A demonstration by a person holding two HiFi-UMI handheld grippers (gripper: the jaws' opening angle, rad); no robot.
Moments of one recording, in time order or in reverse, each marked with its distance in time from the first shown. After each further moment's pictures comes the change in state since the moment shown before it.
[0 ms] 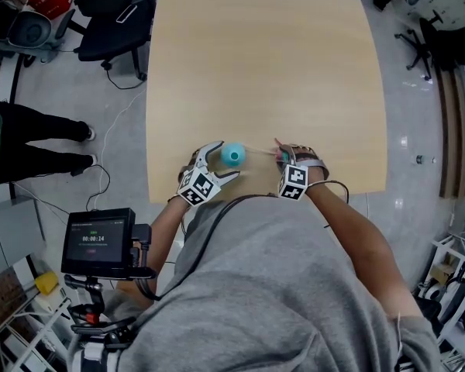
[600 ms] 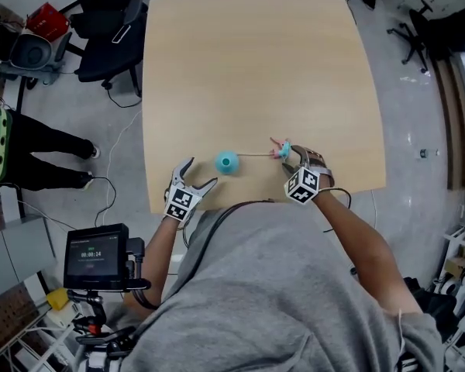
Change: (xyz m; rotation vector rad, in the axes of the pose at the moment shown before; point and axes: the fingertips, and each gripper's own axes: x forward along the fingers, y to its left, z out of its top) left arm -0.054 0.050 -0.064 -0.216 0.066 0.211; right arm -0.003 -0.035 -0.025 0.321 -0.090 -0.154
